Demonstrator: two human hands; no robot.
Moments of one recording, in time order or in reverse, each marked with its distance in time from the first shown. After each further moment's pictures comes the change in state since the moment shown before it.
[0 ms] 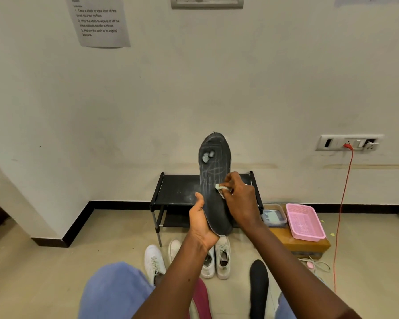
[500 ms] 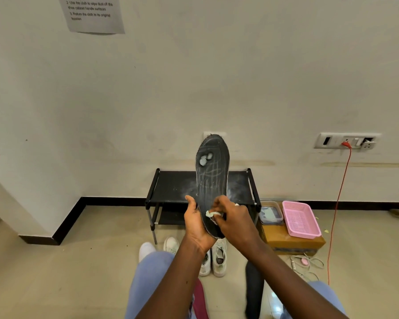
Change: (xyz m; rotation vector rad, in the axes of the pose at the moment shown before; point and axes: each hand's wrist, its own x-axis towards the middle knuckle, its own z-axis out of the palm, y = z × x) left_hand 0.021 0.007 -0.024 -0.043 0.051 0.017; right_hand -0.027 0.014 0.021 -0.100 -0.238 -0.082
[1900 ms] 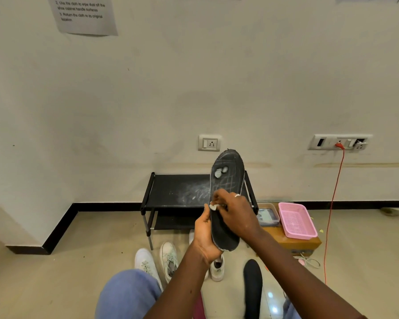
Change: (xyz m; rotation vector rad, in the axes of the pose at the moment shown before) left_hand 0.006 -0.009 -0.001 0.082 0.007 -0.207; right_hand 0.036 0.016 -0.002 -0.159 0.036 -0.082
